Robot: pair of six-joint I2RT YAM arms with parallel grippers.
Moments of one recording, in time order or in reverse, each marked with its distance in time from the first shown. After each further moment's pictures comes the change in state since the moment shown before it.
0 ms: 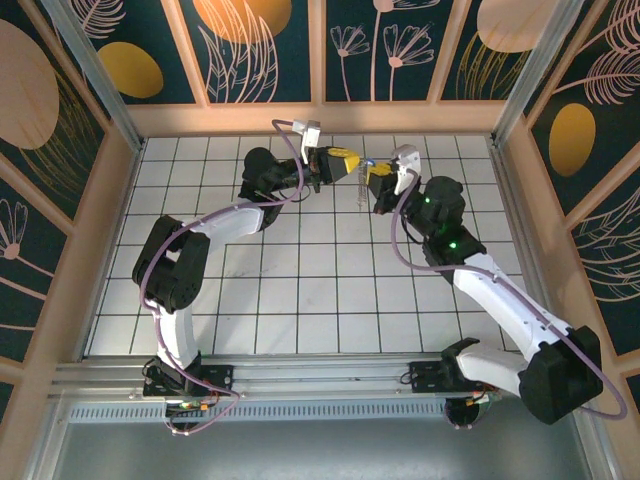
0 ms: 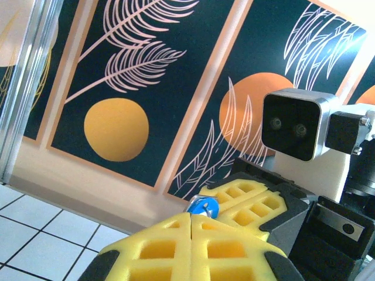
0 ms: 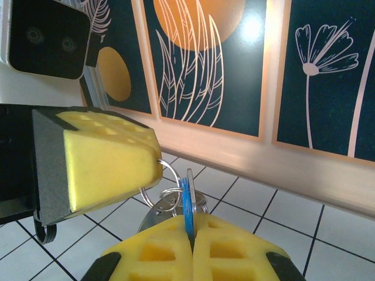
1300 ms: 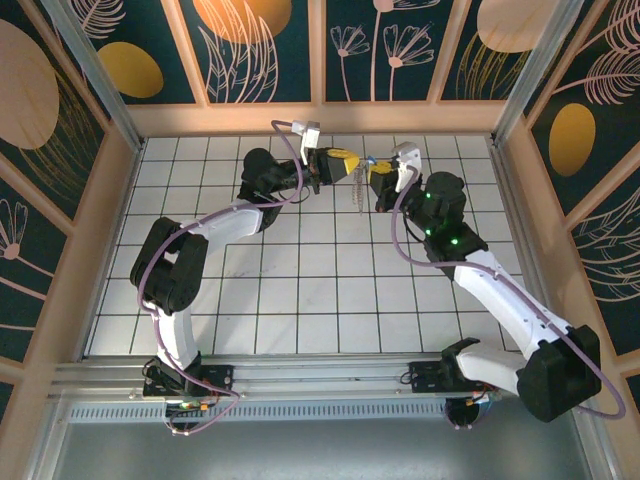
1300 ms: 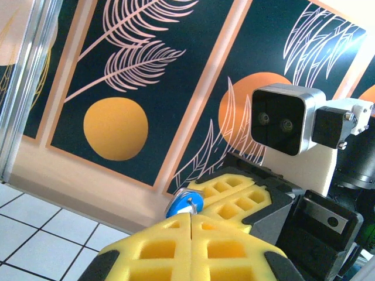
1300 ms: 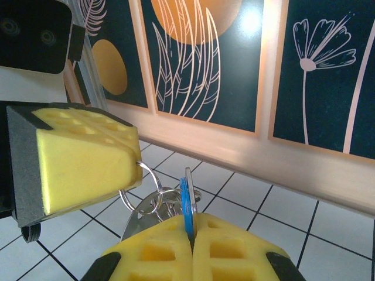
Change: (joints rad) left arm -0.002 -0.017 -0.015 -0.007 -0.003 0.002; right arm -0.021 0.011 0.022 -0.041 -0.019 -0.017
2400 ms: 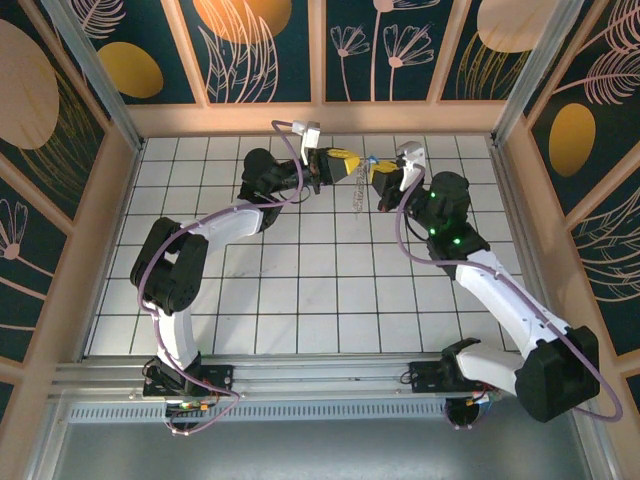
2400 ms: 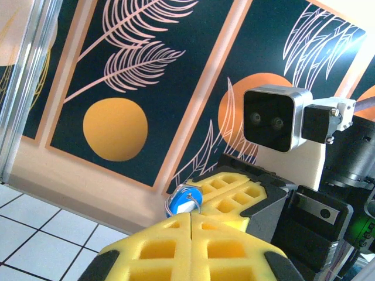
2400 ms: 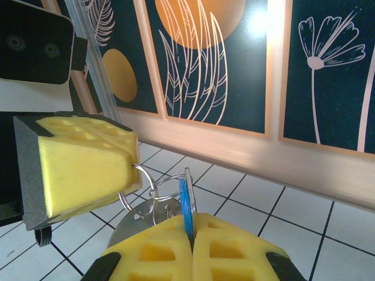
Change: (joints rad) left arm -0.002 0.000 0.000 0.001 -0.003 -0.002; right arm -0.036 0.000 -0.015 0.042 -0.068 0.060
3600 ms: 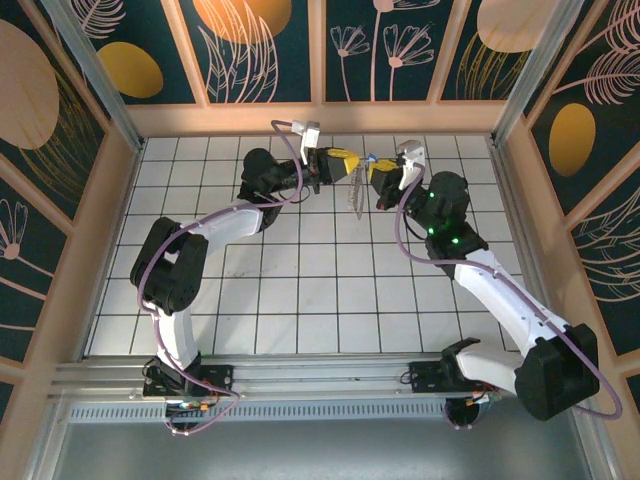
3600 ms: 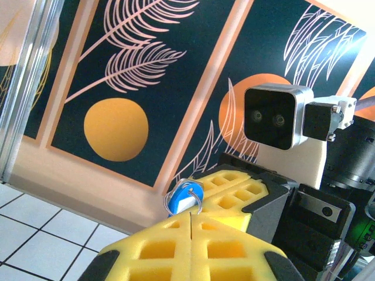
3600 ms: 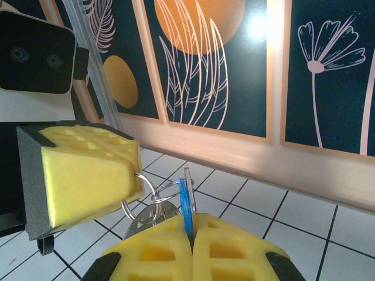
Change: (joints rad) left arm 0.001 0.000 0.000 0.000 0.000 -0.002; right arm 0.005 0.004 0.001 0.022 0.008 0.018
